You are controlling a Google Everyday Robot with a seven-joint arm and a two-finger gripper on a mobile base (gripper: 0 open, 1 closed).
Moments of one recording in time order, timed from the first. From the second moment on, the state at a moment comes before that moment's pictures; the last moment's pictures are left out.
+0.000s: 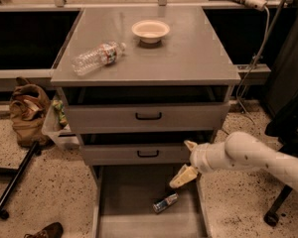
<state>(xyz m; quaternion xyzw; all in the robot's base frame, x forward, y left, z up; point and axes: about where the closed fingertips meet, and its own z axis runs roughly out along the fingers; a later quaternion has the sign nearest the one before) 0.558 -0.127 0.535 -0.51 0.77 0.20 0.34</state>
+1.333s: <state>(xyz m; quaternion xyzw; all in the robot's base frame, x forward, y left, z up) 0.537 -0.087 0.403 -0.49 0.76 0.26 0.34</state>
